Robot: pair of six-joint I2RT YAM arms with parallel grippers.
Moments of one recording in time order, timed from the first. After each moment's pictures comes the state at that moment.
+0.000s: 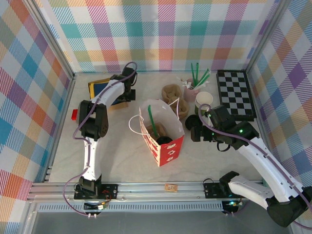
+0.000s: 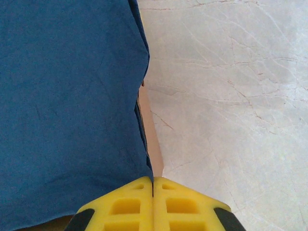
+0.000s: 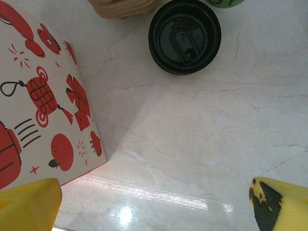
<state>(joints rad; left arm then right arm) -0.28 2.24 1.94 -0.95 -0.22 -0.28 0.54 0.96 1.05 -1.11 0.04 0.41</state>
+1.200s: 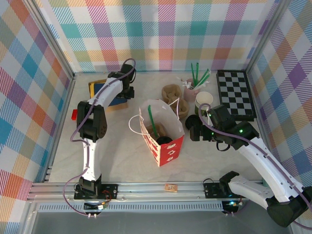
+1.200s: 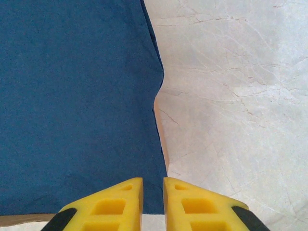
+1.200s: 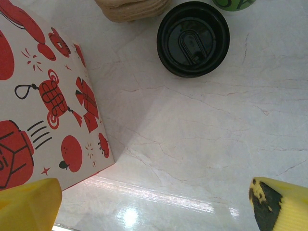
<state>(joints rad) -0.28 2.19 1.98 -1.00 -0.24 -0.26 0.54 0.96 1.05 -1.10 0.02 0.42</state>
